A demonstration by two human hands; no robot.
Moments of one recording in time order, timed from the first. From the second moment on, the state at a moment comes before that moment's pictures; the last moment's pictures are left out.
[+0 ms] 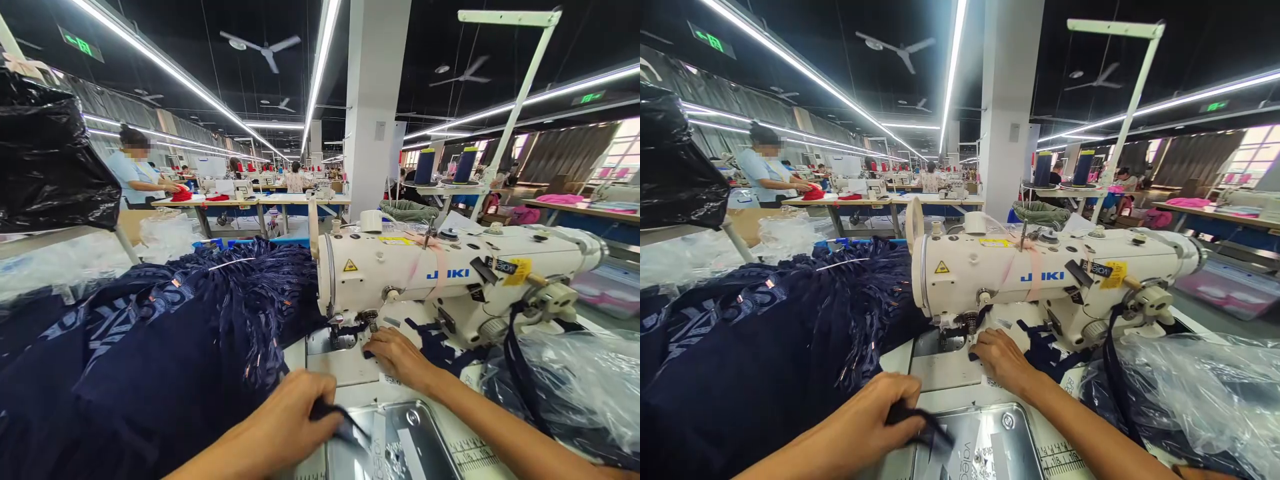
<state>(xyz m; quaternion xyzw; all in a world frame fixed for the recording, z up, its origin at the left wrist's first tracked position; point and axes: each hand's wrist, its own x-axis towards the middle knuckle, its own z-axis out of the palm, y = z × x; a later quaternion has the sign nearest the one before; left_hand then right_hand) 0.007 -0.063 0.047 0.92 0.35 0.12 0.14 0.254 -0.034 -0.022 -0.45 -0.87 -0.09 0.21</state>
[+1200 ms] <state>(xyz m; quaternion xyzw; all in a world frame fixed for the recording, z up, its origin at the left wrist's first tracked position) 0.014 -0.034 -0.003 0.98 0.20 0.07 -0.04 0.223 -0.024 -0.037 -0.49 -0.84 -0.14 0.16</state>
